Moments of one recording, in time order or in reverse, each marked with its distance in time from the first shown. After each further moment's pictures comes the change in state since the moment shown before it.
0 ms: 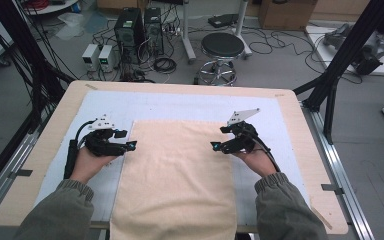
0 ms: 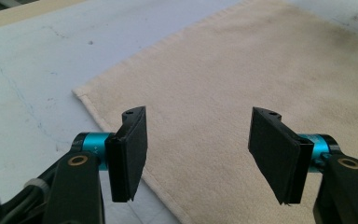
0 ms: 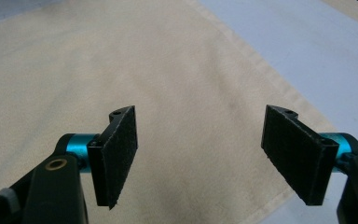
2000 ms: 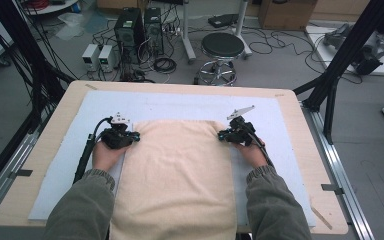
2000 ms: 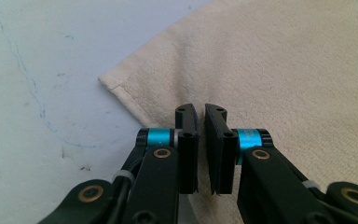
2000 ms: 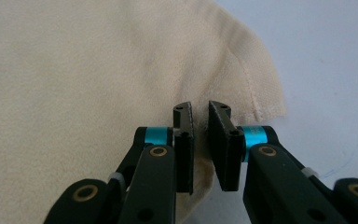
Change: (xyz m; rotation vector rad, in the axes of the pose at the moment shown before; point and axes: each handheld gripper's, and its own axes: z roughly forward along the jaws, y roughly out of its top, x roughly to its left) left arm 0.020 -0.006 0.060 0.123 0.139 -0.074; right arm -0.050 -0.024 0.042 0.106 -0.071 0.124
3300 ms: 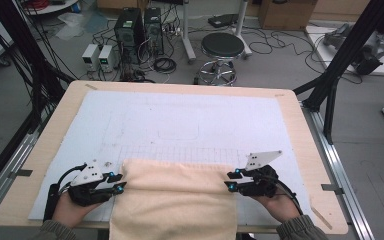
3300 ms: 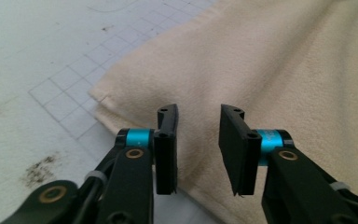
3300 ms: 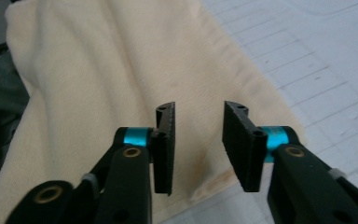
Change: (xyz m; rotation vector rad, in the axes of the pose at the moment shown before) left arm -0.073 -0.086 -0.125 -0.098 -0.172 0.189; right arm 0.116 -0.073 -0.106 -0.082 0.204 -0.150
